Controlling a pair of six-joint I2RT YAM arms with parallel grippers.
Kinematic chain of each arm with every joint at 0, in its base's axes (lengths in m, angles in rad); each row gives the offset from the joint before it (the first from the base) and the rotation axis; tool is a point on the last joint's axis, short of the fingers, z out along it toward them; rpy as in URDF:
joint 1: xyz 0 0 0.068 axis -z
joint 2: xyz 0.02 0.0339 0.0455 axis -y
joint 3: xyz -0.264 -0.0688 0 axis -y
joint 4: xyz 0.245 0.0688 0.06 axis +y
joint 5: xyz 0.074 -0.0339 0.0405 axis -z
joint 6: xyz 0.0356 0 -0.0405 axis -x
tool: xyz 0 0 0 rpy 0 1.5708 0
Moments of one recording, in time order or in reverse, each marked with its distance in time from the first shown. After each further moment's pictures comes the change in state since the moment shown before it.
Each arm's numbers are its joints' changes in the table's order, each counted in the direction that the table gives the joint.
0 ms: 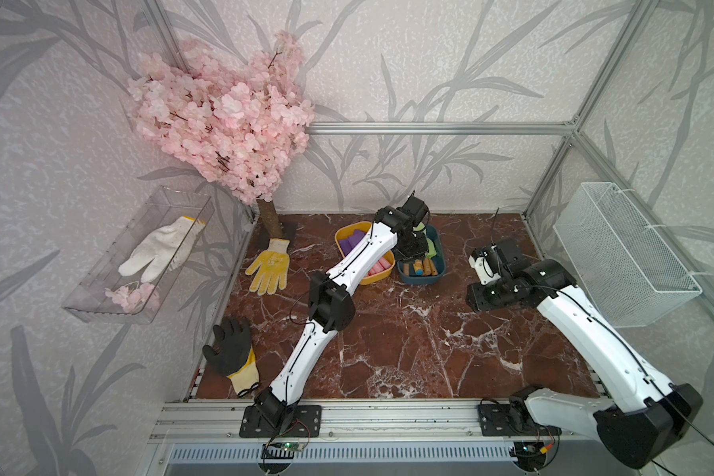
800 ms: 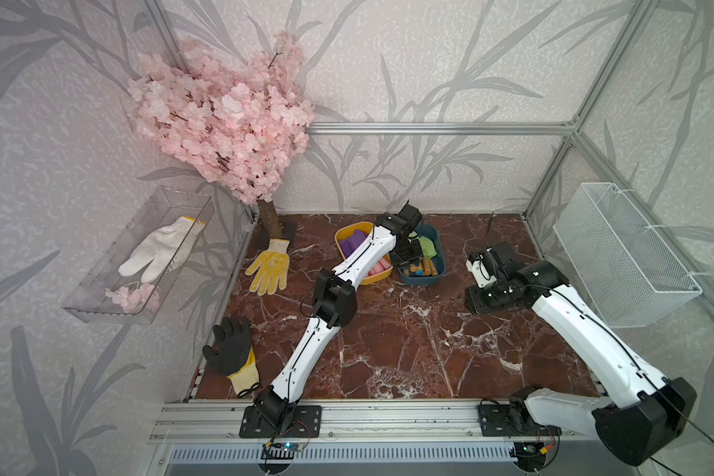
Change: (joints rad) left arm -0.042 -0.107 0.002 -0.030 0.037 0.002; right arm 0.000 -0.014 -0.036 -0.021 0.000 0.018
